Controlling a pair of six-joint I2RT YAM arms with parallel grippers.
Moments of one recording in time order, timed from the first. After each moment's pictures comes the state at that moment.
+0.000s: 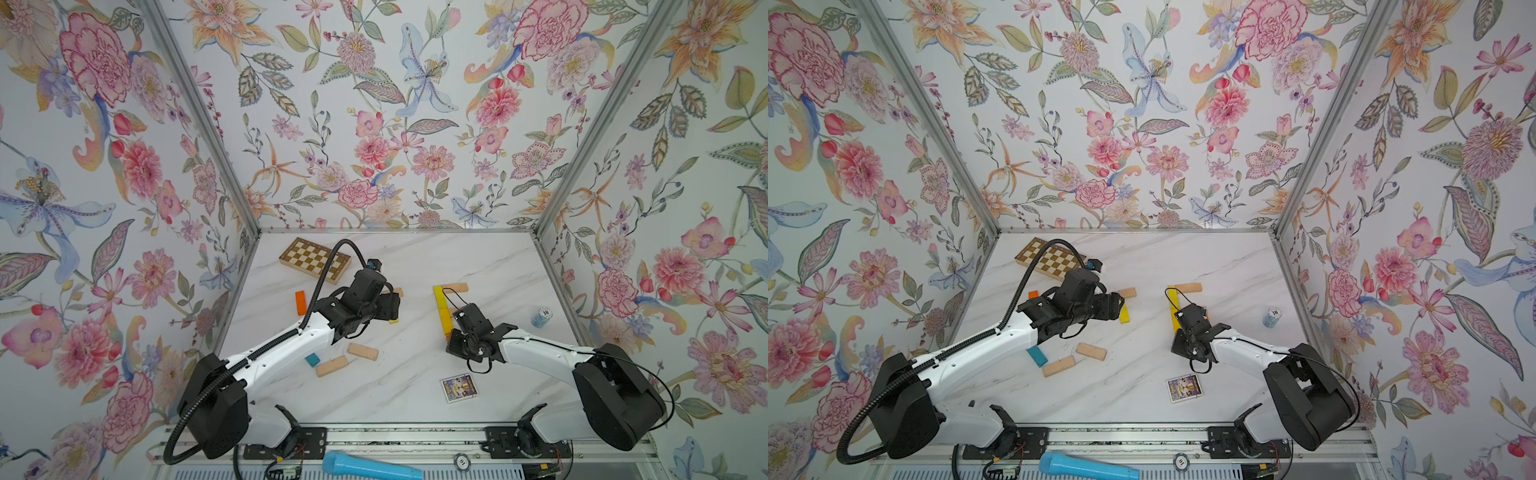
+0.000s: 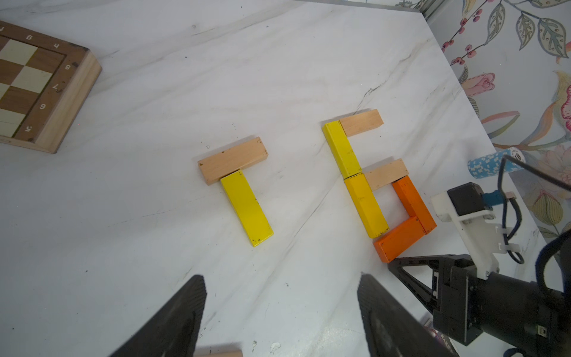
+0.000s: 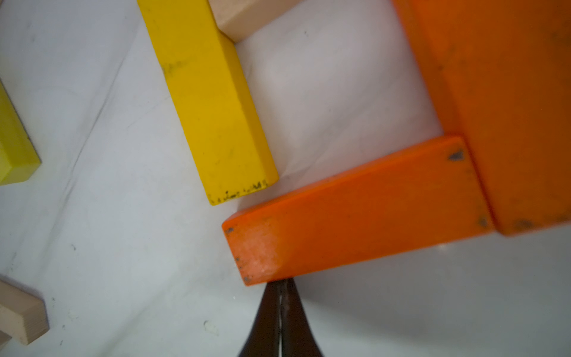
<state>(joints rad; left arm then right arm) -0.73 1.39 1.05 -0.40 -0.11 -0.49 0.59 1.42 0.63 -0.35 0.01 0.84</state>
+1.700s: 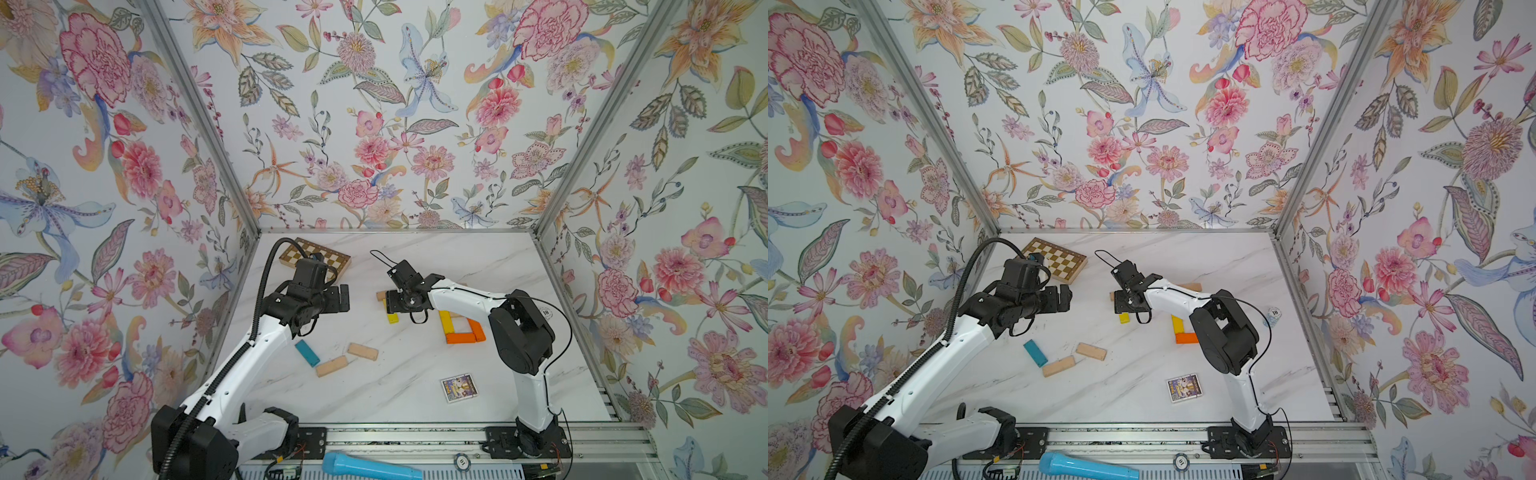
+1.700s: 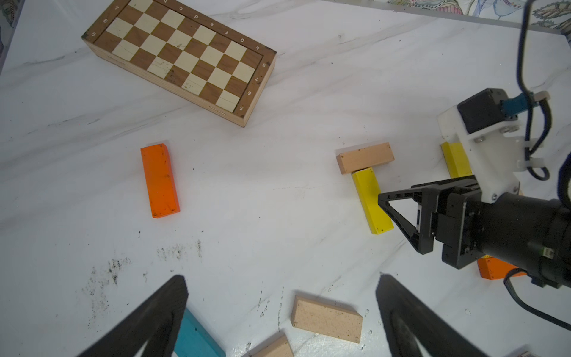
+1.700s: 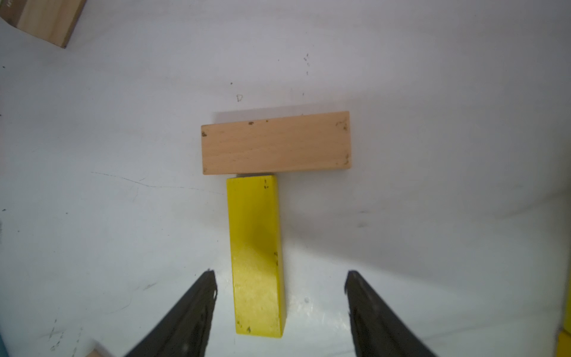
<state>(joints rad) -0.35 1.18 1.03 -0.70 -0.09 -0.33 0.77 2.08 1.53 -0.52 0.07 0.56</state>
